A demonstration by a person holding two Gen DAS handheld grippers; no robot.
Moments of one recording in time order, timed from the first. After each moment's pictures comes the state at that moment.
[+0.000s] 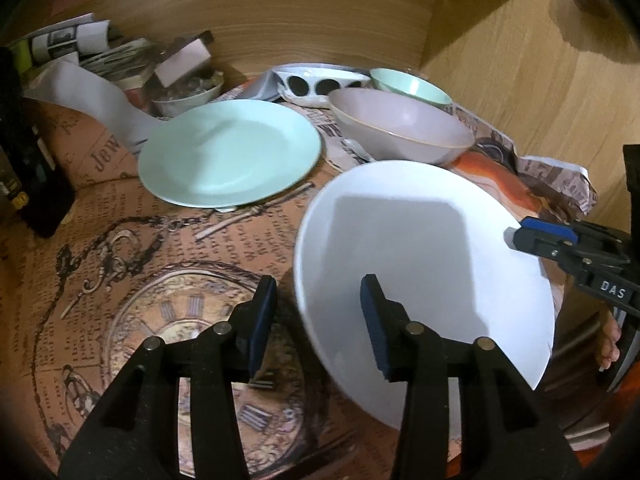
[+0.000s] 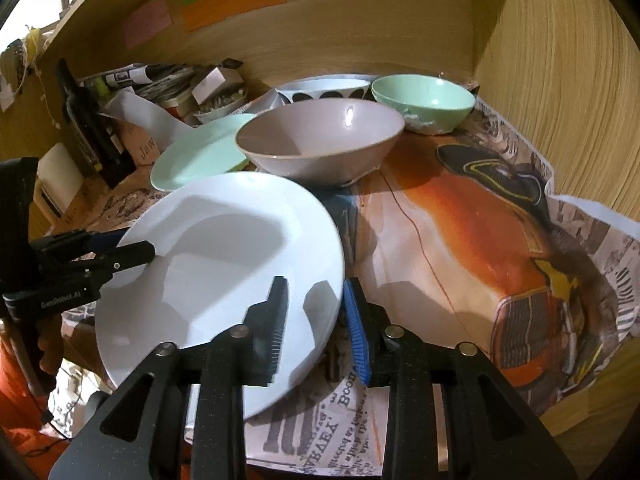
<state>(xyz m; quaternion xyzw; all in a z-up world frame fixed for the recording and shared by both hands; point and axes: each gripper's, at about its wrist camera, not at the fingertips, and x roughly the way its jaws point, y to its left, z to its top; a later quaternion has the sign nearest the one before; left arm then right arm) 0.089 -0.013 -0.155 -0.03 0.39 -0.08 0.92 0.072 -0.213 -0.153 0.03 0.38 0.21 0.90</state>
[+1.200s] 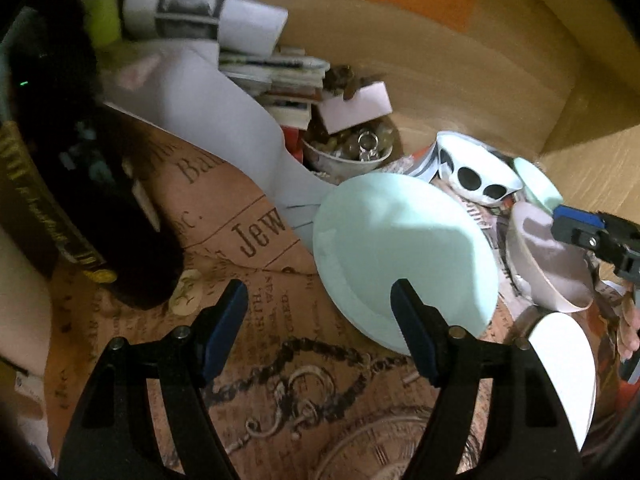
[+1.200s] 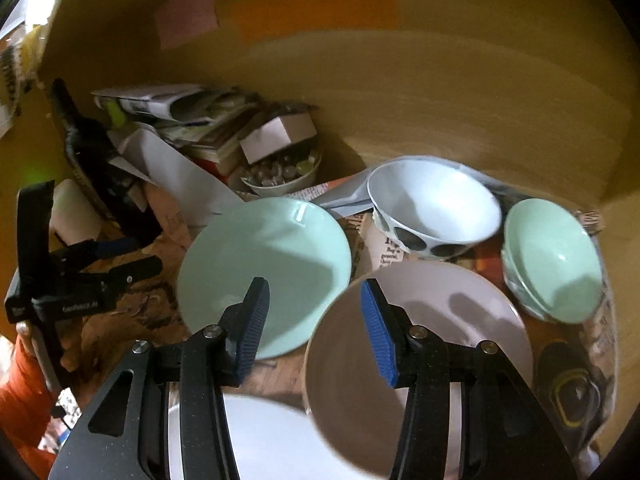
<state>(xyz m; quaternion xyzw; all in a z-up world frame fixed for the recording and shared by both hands) 0.172 0.121 -0.134 -0.10 0.39 0.04 0.92 0.230 -0.111 -0.093 -0.03 0.38 0.32 0.86</state>
